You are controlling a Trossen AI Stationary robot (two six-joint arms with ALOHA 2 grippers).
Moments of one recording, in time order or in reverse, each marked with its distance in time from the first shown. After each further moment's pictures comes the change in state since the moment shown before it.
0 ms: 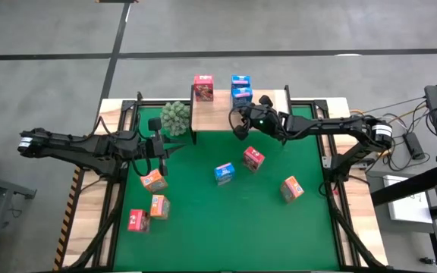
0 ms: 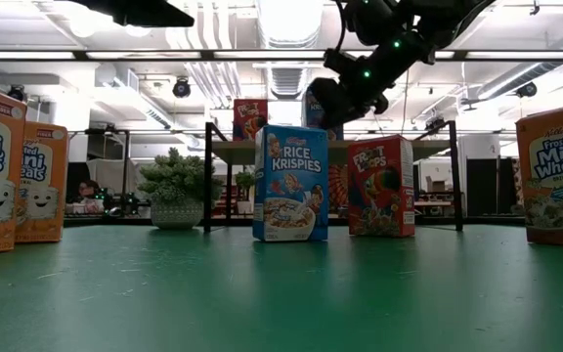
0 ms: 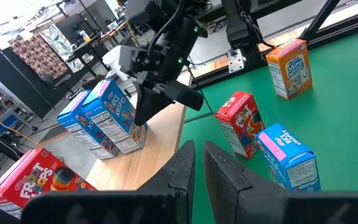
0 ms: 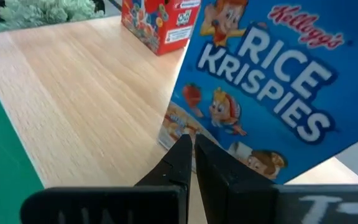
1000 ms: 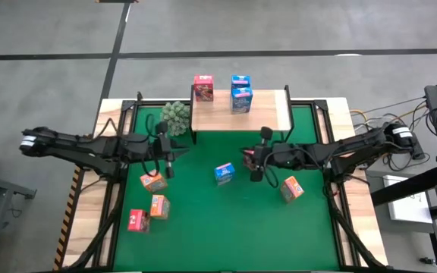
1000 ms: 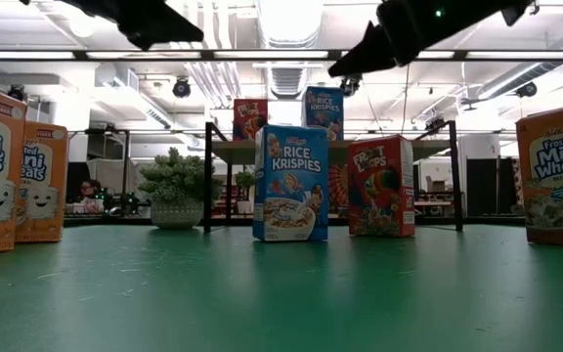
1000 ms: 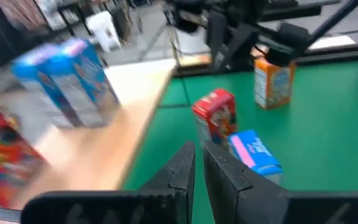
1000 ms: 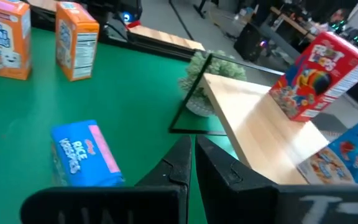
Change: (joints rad) left arm 0.000 0.091 0.000 0.016 0.035 -0.294; right arm 0.415 -0.245 -0.238 0.149 -0.018 -0.245
